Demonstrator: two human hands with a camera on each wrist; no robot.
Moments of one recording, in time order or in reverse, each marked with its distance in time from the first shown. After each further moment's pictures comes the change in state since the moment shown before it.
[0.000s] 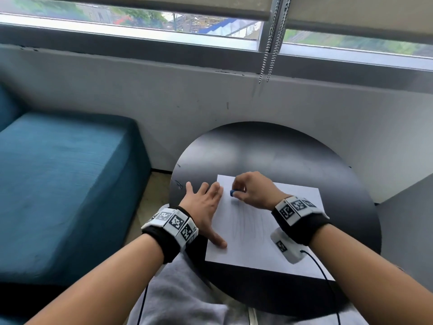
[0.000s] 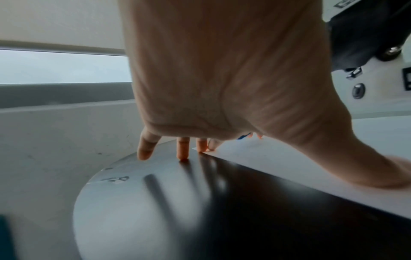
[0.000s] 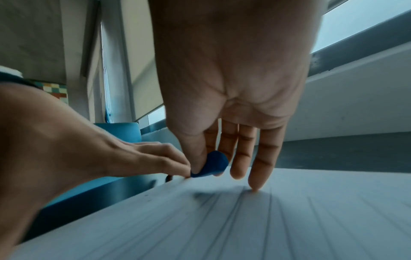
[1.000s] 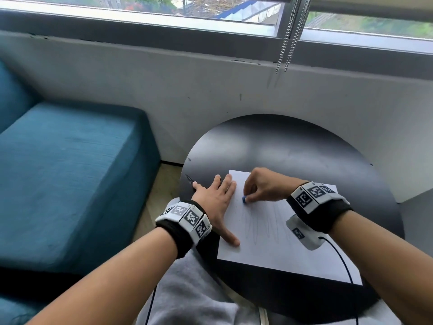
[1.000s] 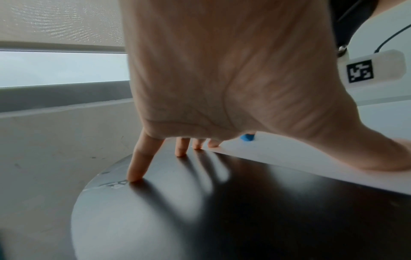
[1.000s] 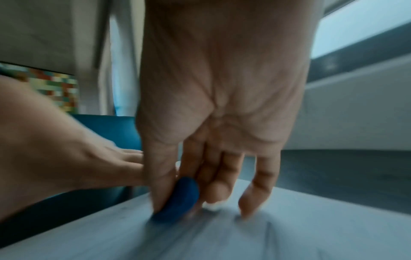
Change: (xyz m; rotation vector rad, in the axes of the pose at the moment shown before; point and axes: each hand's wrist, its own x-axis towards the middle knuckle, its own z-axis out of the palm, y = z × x) left_hand 0.004 -0.002 0.000 -0.055 -0.086 -0.014; right_hand 0.021 0.000 -0.010 0.014 -0.342 -0.086
